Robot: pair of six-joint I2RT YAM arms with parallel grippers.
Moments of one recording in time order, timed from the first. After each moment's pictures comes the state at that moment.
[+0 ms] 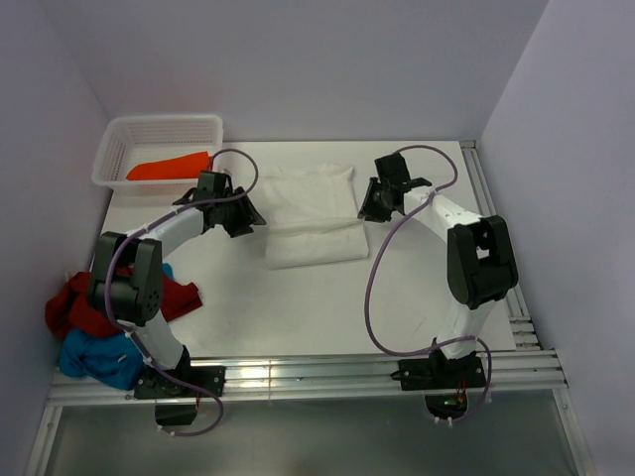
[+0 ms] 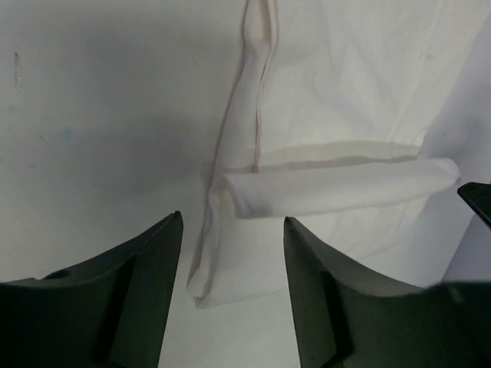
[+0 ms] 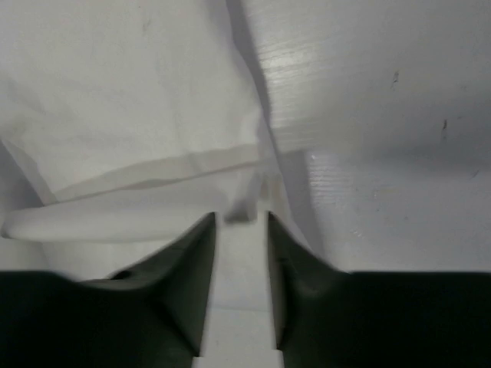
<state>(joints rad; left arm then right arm) -0.23 1.72 1.09 -0.24 0.28 -0.71 0.28 1.79 1.26 -0.43 -0.07 0.62</state>
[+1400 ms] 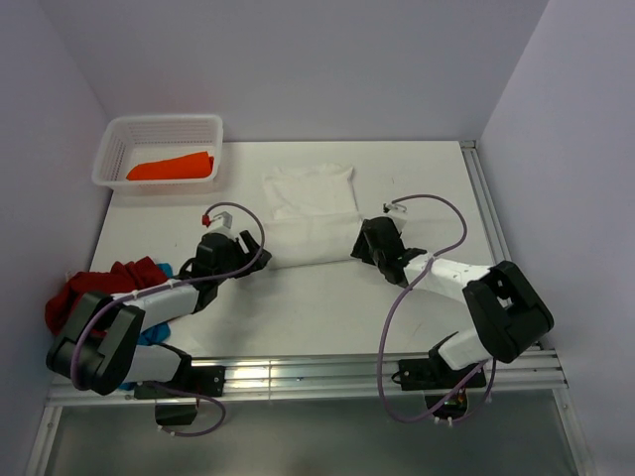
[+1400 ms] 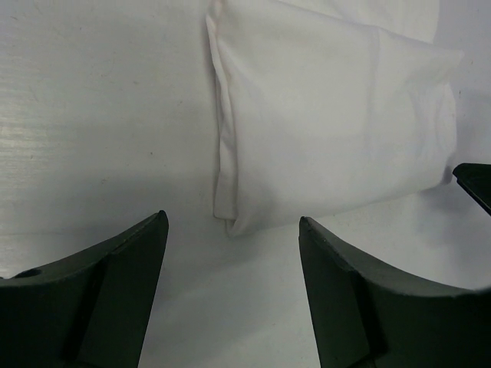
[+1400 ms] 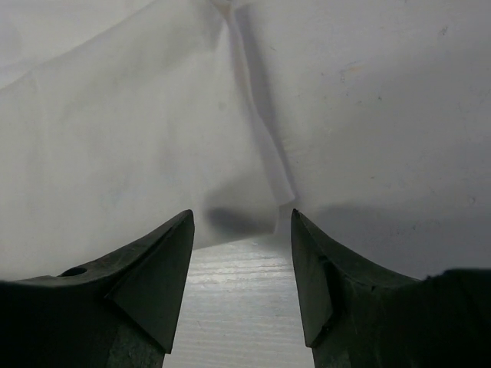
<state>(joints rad) -0.43 1.31 0.40 0.37 0.04 -0.71 0.54 1.43 0.62 0.08 0.33 0.72</state>
